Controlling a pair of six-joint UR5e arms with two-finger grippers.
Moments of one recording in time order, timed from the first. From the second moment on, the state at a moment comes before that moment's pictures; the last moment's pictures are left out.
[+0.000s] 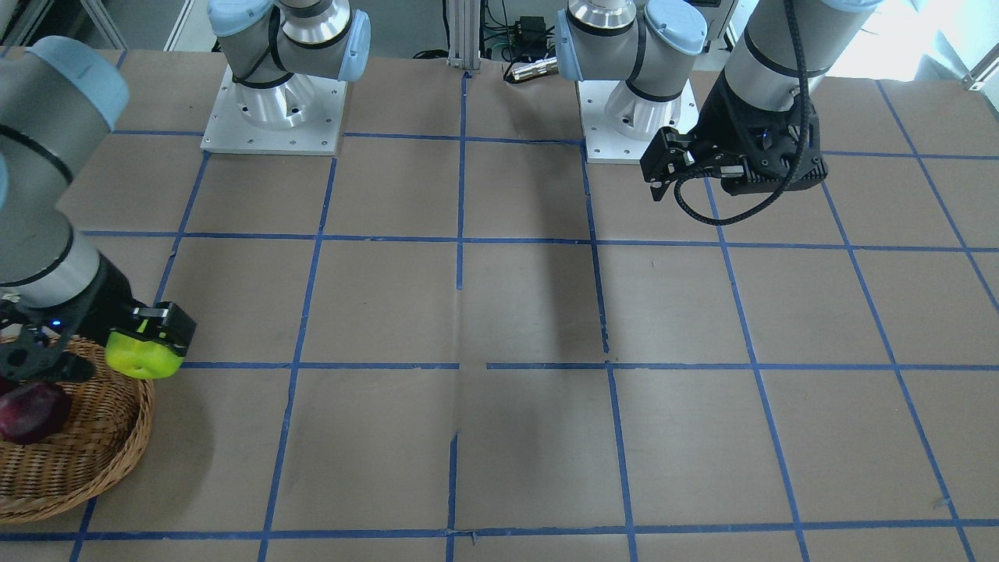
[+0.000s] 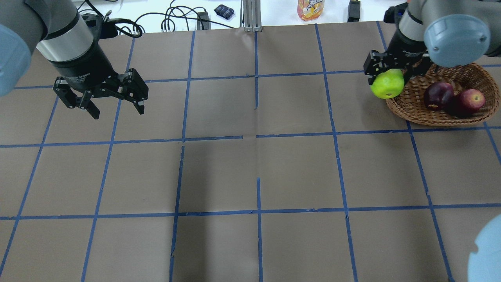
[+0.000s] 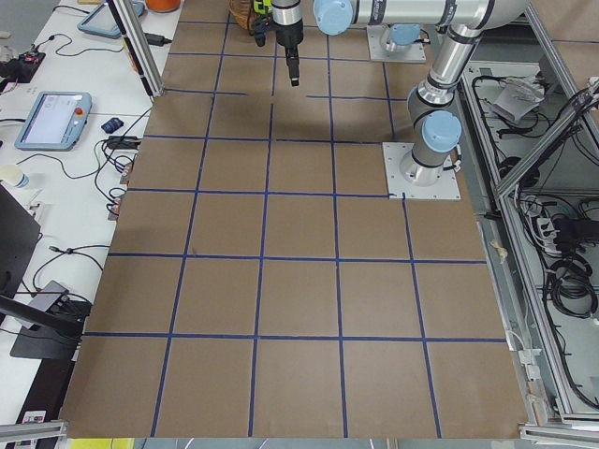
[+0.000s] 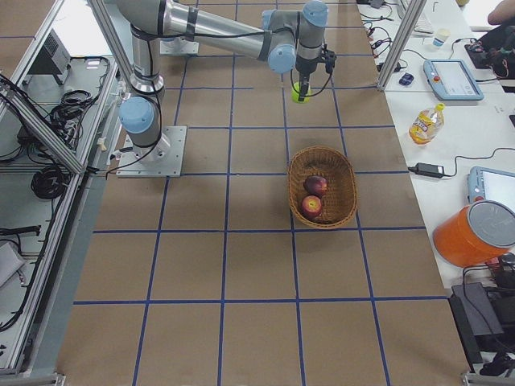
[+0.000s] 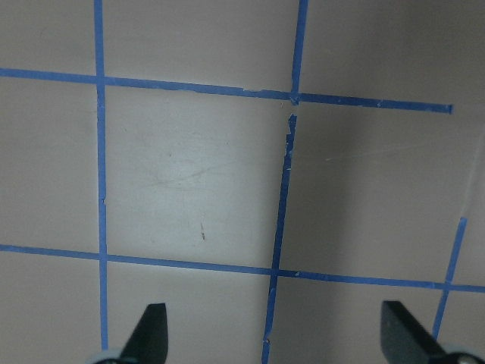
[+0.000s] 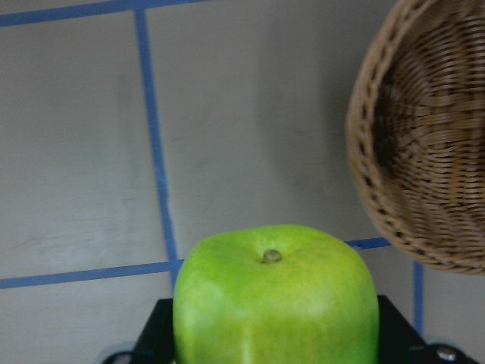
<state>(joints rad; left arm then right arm) -1.52 -1.56 -1.59 -1.67 1.60 -0.05 1.35 -1.28 1.58 -1.87 -1.60 -0.15</state>
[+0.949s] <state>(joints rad) -1.52 -1.54 -1.58 -1.66 1.60 -0.05 1.24 -1.11 1.58 -2.05 -1.74 -0.32</state>
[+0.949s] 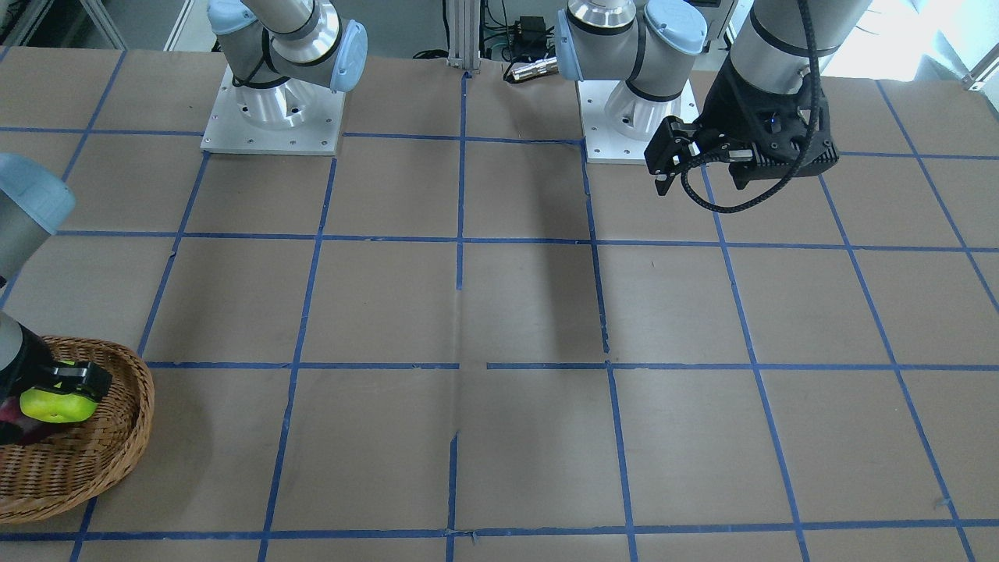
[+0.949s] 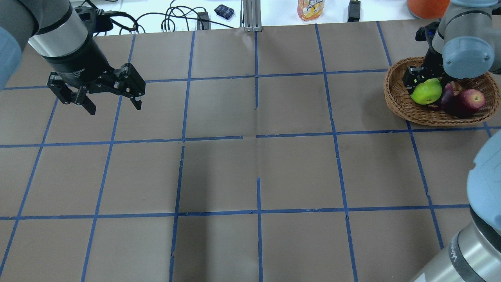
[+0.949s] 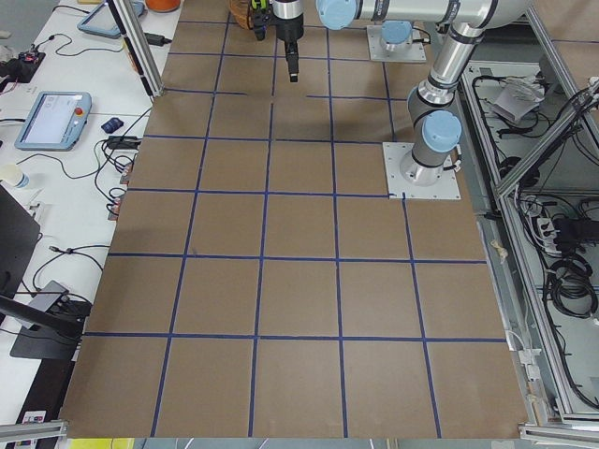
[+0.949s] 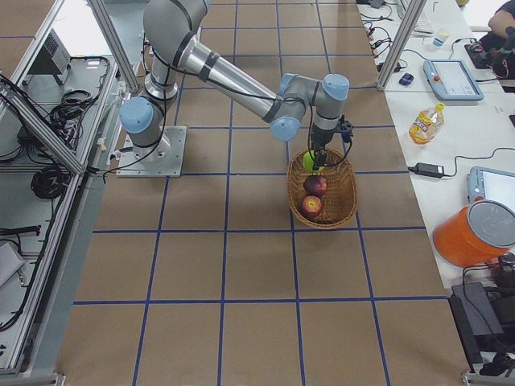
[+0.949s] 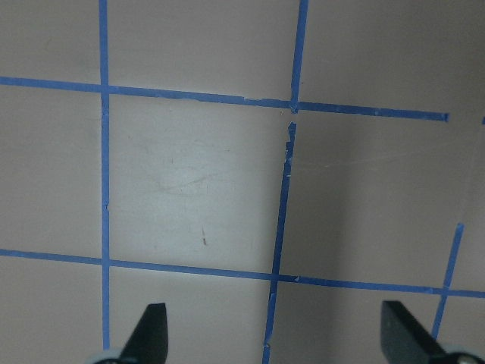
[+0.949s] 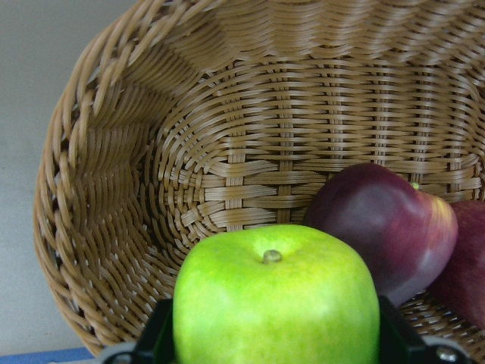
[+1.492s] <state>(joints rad) -1.52 -1.54 -1.58 -1.60 1.60 -0.06 1.26 -1.15 1.57 -2.02 -1.74 -0.31</state>
